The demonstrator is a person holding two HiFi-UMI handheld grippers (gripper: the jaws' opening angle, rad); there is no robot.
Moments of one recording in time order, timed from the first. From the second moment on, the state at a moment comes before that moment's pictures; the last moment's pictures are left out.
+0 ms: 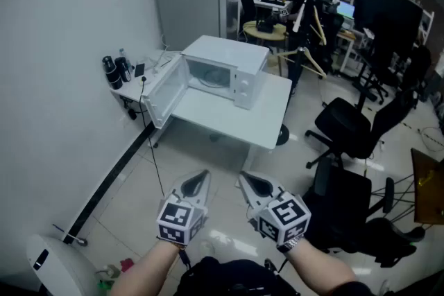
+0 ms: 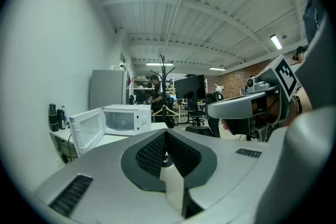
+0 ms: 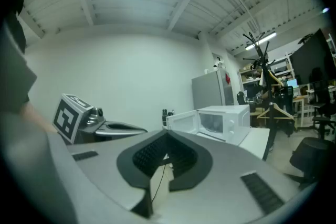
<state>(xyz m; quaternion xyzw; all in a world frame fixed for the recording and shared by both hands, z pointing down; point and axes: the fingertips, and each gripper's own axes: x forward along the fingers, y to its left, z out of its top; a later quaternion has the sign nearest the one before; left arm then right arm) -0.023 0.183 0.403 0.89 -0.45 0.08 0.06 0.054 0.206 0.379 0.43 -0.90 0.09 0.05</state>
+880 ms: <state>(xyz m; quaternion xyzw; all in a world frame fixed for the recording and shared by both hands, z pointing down) -0.106 0.043 0.405 0.90 -0.41 0.08 0.07 -0.039 0.071 0.375 0.46 -0.88 0.09 0.07</state>
